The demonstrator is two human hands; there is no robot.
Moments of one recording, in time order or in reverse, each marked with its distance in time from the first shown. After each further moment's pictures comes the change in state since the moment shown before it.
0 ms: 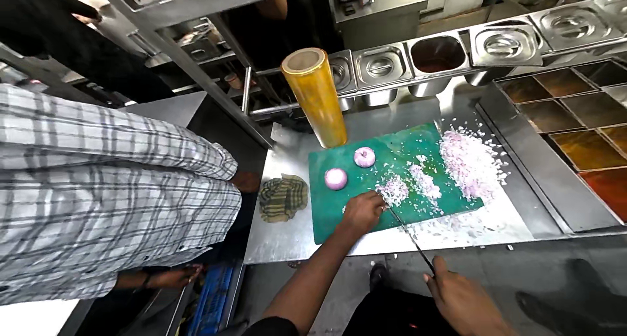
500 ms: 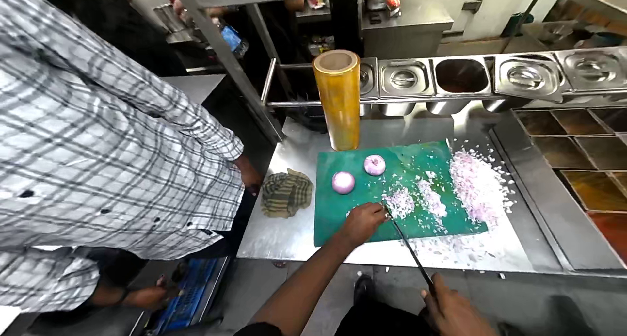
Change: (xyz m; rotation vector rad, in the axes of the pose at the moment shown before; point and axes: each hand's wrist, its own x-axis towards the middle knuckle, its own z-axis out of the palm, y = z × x) left_hand -0.010 -0.024 0.018 -0.039 0.188 0.244; right_hand 0.011 0.016 0.001 0.066 0.008 -0.054
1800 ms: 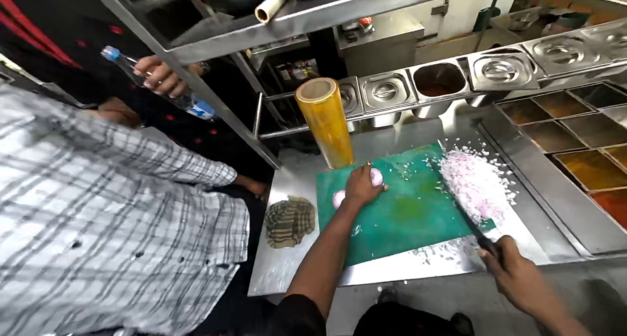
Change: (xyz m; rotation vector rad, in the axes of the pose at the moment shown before) left_hand 0.118 -0.056 -0.045 0.068 -0.179 -0.611; right_hand 0.037 0.070 -0.048 0.348 0.526 0.062
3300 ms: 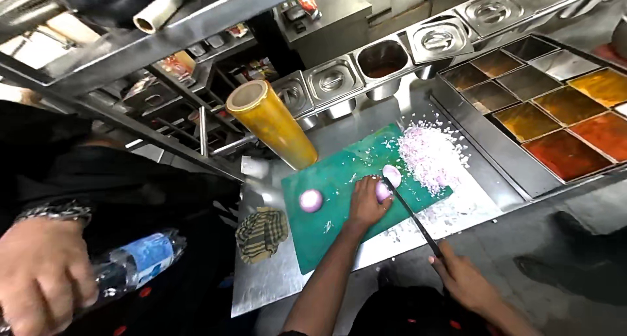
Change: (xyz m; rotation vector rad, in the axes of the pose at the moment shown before) left_hand -0.063 0.061 0.084 -0.122 0.103 0.380; right_hand -0.060 -0.004 0.043 0.035 -0.339 0.040
